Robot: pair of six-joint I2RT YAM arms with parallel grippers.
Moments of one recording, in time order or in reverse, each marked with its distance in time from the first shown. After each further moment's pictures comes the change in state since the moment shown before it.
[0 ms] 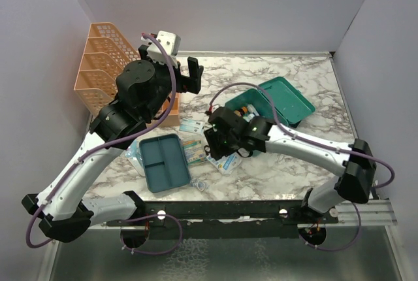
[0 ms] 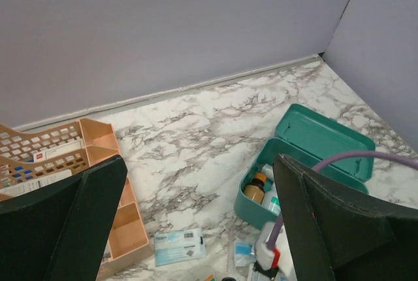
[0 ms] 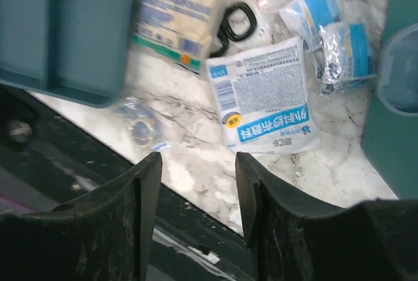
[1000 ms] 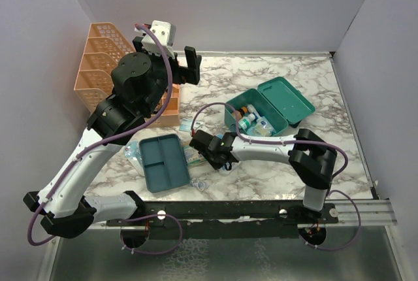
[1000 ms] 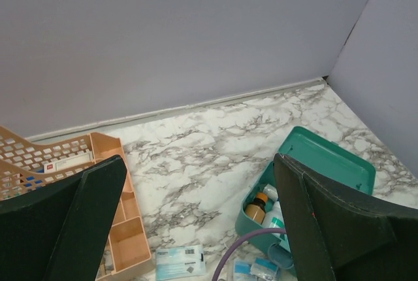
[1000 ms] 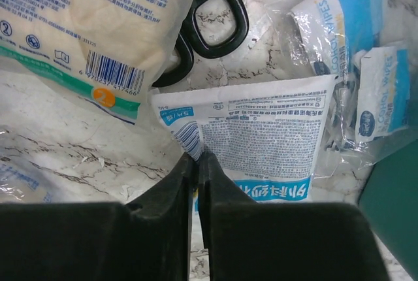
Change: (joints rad) left arm 0.002 0.048 0.107 -0.012 -0.045 -0.006; right arm 0.103 0.348 -0.082 0.152 0.206 -0.143
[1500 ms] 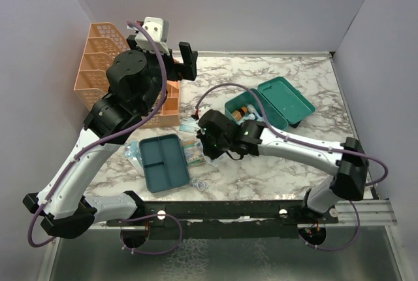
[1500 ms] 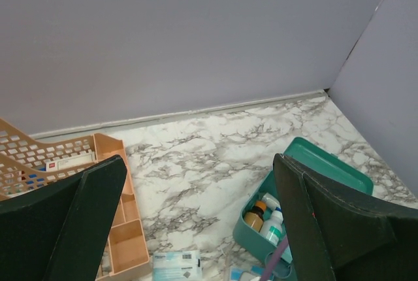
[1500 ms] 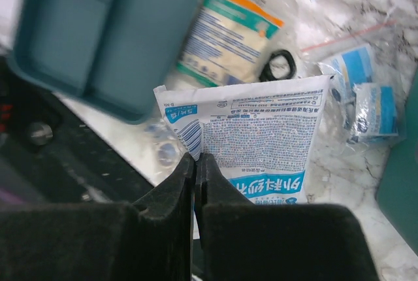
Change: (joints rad) left arm 0.021 0.002 0.025 -0.008 -0.014 -0.025; right arm -0.008 -0.229 0.108 -0.053 -0.150 0.049
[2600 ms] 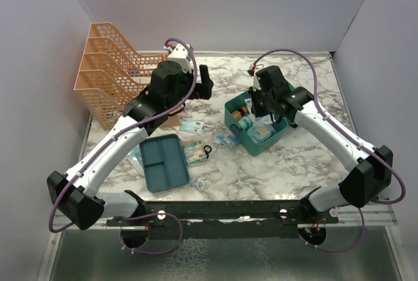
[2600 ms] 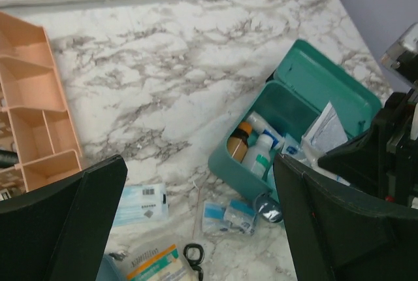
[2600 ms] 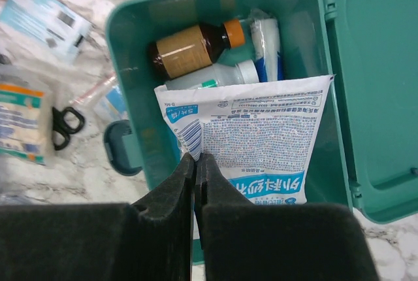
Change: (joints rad) left arm 0.092 0.087 -0.307 0.085 0.213 -0.213; right arm -0.549 -0.180 0.028 -0.092 -0.028 -0.221
